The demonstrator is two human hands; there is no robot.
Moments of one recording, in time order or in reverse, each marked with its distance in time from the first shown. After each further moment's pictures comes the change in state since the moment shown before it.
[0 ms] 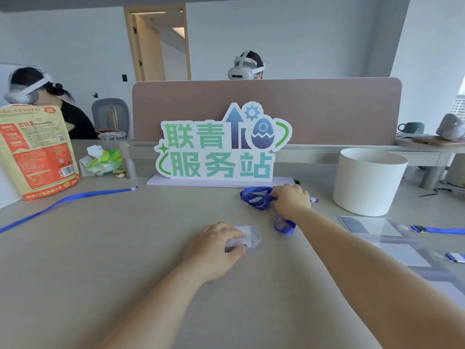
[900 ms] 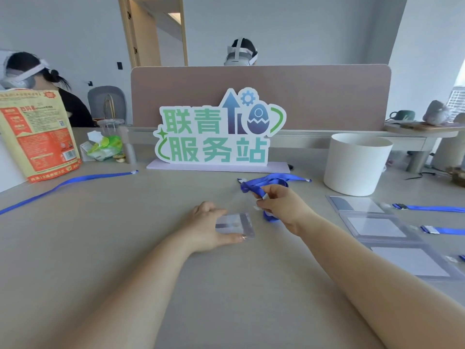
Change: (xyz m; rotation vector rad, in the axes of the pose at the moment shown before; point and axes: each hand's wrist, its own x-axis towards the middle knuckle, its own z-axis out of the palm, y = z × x) left_hand -0.017 0.007 -0.020 0.058 -0.185 -0.141; right_hand -0.104 -0.016 -0.022 1.140 -0.228 0.071
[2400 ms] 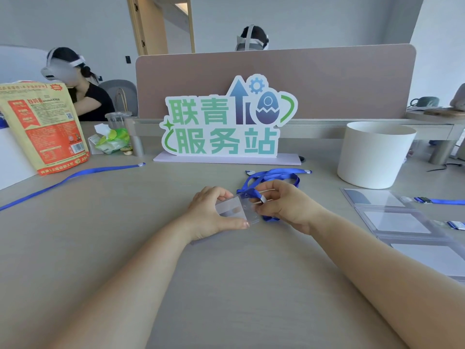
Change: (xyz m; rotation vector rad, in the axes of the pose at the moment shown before) left_hand 0.004 -0.007 -0.007 -0.366 0.109 0.012; right_hand 0.006 0.010 0.008 0.080 -0.197 0.032
